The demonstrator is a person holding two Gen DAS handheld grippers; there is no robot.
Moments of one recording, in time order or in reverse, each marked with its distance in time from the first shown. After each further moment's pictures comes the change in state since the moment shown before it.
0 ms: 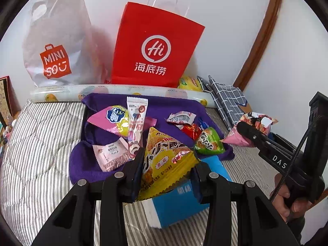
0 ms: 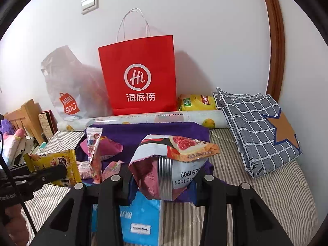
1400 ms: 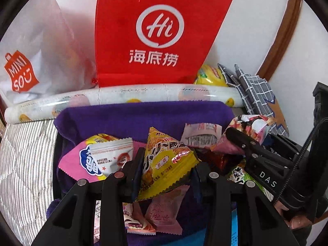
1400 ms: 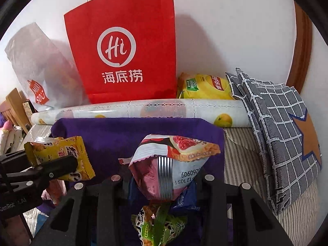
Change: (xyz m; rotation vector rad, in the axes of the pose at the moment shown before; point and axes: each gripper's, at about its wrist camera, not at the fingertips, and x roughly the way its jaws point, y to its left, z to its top) left arm 0.124 0.005 0.053 0.028 0.135 0.097; right arm 0.129 -0.016 0.018 -0.034 0.168 -0.019
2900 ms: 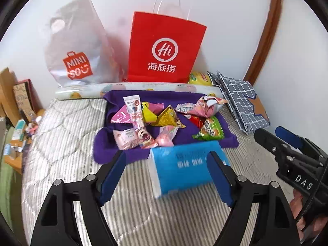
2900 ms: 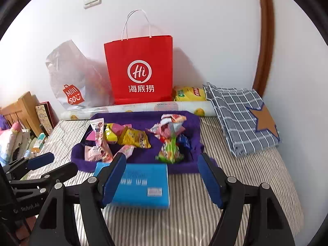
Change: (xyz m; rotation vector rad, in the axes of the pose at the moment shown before) left arm -0.174 -0.028 -0.103 -0.008 -0.107 0.074; right arm -0.205 0.050 -0.070 0.052 -0.084 -0.075
